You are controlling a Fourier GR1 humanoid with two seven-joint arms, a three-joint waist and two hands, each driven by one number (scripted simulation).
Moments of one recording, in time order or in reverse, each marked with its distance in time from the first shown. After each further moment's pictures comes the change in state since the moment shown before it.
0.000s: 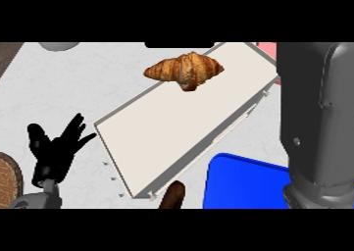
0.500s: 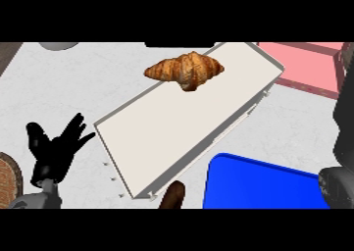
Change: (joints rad) left arm 0.002 -0.002 0.000 -0.022 0.007 -0.002 0.029; right arm -0.052 -0.179 -0.161 0.104 0.013 -0.133 0.003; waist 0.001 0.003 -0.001
